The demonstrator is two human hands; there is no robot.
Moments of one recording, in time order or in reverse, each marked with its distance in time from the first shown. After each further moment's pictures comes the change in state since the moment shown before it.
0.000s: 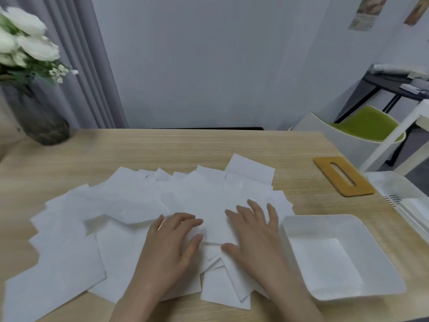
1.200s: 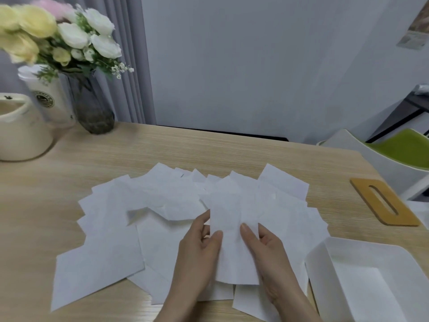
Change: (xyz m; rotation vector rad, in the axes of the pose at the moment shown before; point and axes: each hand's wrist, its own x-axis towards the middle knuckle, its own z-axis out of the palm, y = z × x) left_hand -0.008 -0.003 -0.002 -0.820 0.161 -0.468; right_hand 0.010 -0.056 0.008 1.616 -0.076 0.371
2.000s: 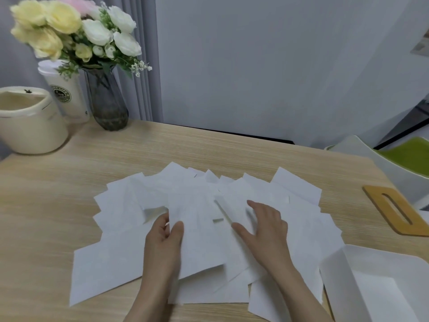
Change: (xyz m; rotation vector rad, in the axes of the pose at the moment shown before) left_hand 0.011 -0.011 -0.065 -0.236 0.292 -0.113; right_hand 0.049 0.010 0.011 -1.210 0.144 -0.368
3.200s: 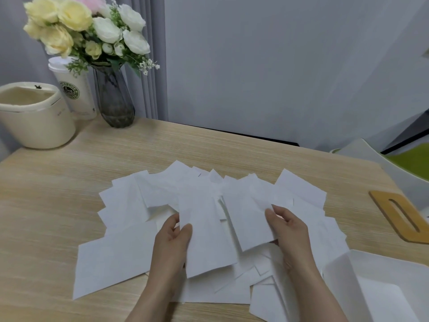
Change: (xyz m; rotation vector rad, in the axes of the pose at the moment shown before) left_hand 0.002 -0.005 0.004 -0.037 -0.087 -0.109; right_hand 0.001 0.003 -0.025 0.993 0.089 0.448
